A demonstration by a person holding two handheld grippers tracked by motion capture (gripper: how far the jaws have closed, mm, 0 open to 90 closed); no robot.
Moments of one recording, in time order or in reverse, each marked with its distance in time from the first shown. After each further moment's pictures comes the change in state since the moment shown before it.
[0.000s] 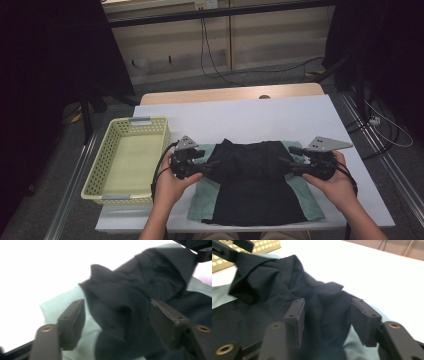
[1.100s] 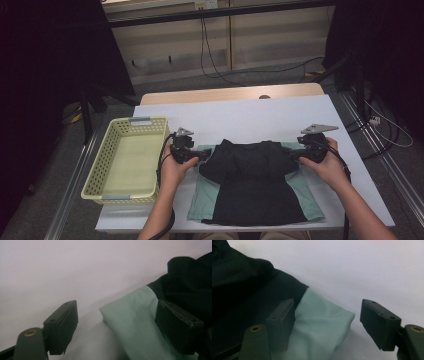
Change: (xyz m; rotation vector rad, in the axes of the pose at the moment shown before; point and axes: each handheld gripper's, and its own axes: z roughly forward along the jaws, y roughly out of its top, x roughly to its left) left arm 0.062 -0.015 0.052 0.054 0.130 -0.107; right arm -0.055 -0.014 0.051 0.184 -0.158 0.107
